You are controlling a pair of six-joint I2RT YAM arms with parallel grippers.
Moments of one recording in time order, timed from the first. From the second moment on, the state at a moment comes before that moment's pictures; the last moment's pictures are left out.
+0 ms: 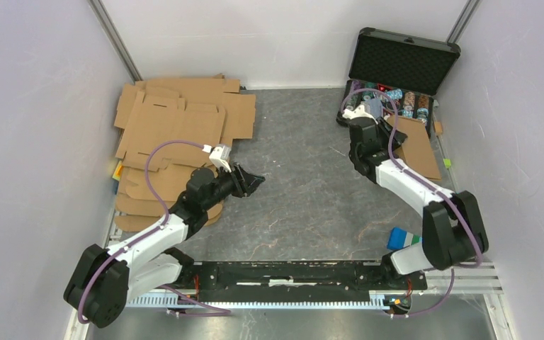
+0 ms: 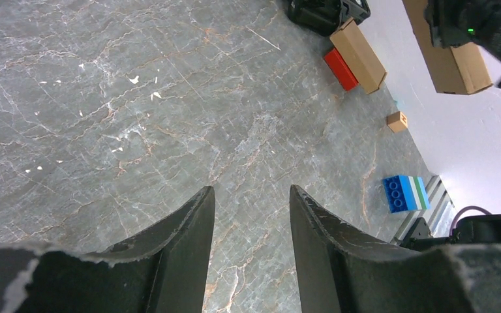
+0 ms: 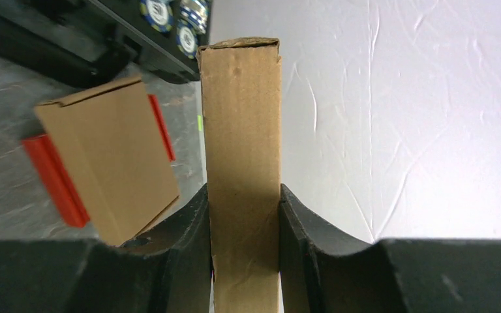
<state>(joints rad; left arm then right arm) -0.53 1.02 0.37 0.42 0.22 -0.61 0.37 1.43 0.92 -0.08 1.02 -0.65</state>
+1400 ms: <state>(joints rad) -0.54 1.00 0.37 0.42 0.21 -0.60 0.29 0.92 0.14 0.51 0.42 -0.23</state>
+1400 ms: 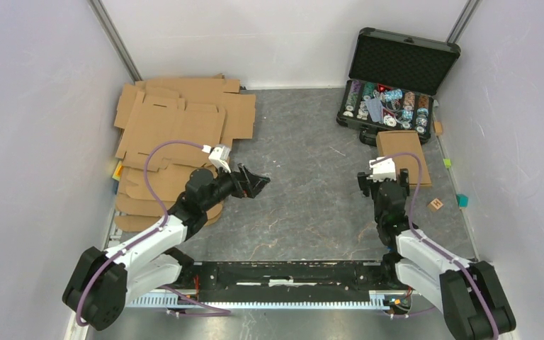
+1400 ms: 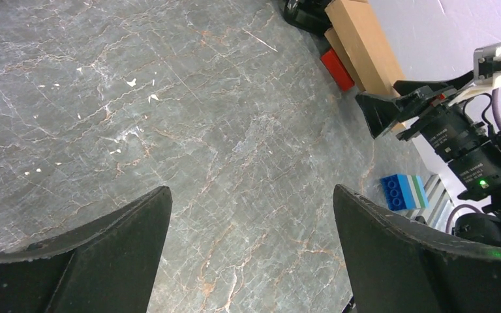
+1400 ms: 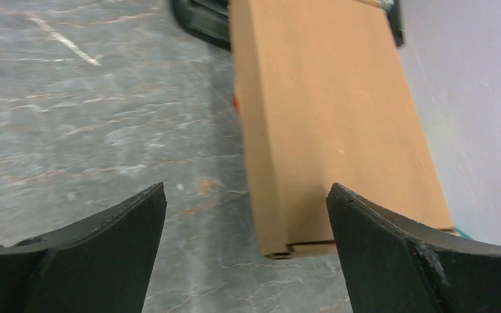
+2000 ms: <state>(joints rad) -0.54 0.96 0.37 0.35 0.12 -0.55 0.14 1.37 0.02 1.28 0.38 -0.25</state>
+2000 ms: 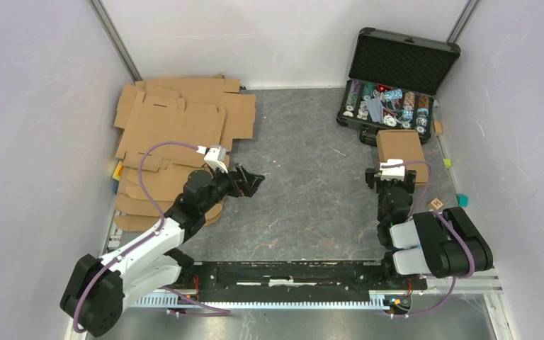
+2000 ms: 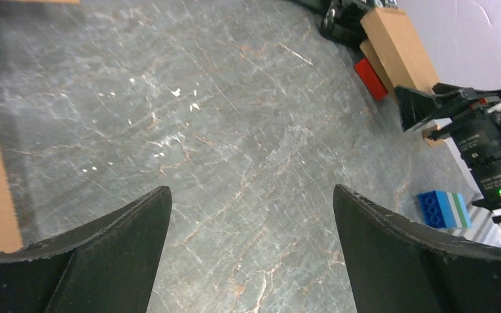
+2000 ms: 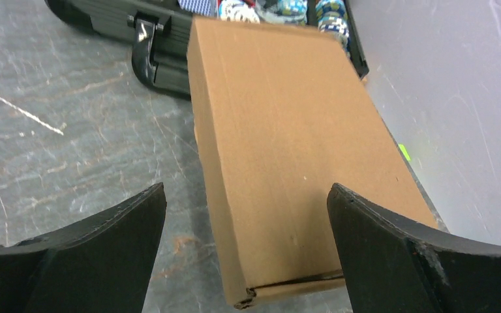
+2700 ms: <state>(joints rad) -0.54 0.76 0.21 0.48 -0.39 -0.14 0.14 1.38 0.02 1.38 0.42 -0.23</state>
